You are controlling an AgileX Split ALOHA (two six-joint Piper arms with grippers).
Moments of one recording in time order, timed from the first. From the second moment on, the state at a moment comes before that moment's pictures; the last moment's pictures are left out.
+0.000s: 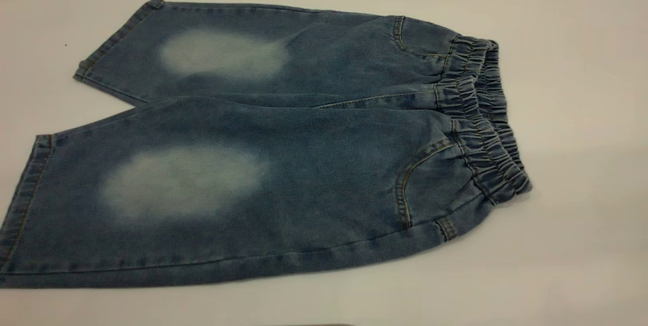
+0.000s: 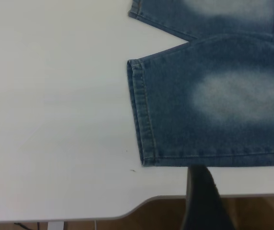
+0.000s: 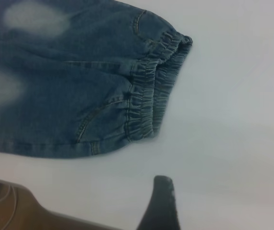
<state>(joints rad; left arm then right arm) 0.00 -0.02 -0.49 -0.03 1.12 -0.01 0.16 -0.01 -0.47 0.18 1.14 -0.06</state>
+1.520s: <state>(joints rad) 0.00 0.31 -0.60 -0.03 1.07 0.11 0.16 0.40 -0.47 0.40 0.91 -0.02</state>
